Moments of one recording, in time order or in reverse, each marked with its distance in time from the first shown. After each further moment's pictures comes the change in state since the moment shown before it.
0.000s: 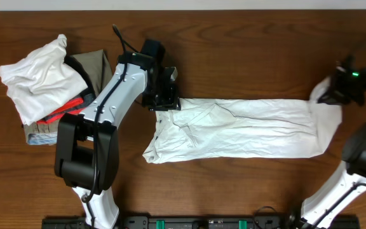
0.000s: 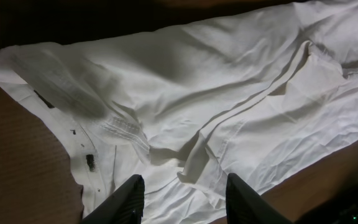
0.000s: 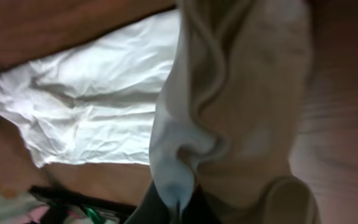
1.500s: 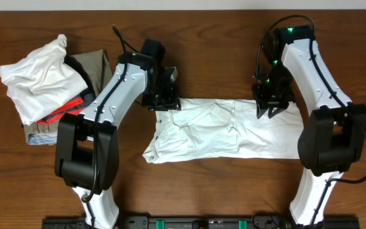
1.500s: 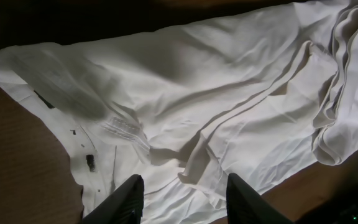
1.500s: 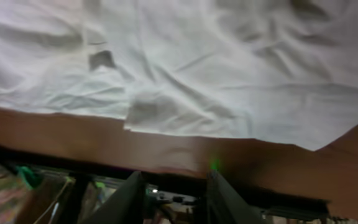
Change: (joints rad) left arm 0.000 0.000 0.000 0.000 0.000 0.000; right arm 0.523 0.000 -0.090 -0.046 0.203 0.135
